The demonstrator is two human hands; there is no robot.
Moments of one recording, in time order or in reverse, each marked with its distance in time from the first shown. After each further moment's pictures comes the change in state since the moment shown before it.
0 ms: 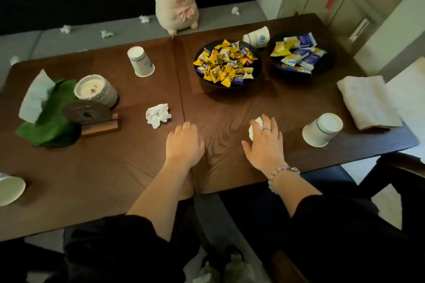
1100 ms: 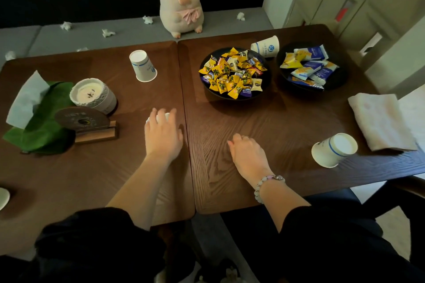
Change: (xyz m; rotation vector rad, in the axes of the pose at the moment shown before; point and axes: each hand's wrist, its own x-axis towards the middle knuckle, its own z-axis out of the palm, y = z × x) left_hand 0.052 -0.056 0.005 -0.016 0.150 -0.146; right_hand 0.032 -0.044 0.006 -0.015 -0.017 -0.205
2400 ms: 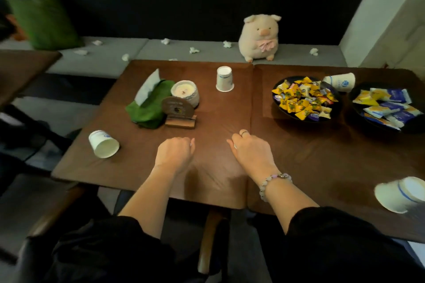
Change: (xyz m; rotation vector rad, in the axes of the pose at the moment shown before) left_hand -0.104 -0.100 -0.068 0.188 -0.046 -0.193; right_hand -0.018 -0.133 -0.031 -0.071 0.351 -0.518
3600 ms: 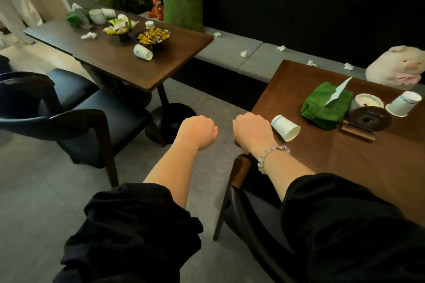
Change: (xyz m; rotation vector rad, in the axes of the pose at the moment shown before) left_hand -0.165 -0.485 0.004 -0.009 -0.022 -0.117; right_hand 0.080 -0.542 0.015 0.022 -0.277 -0.247
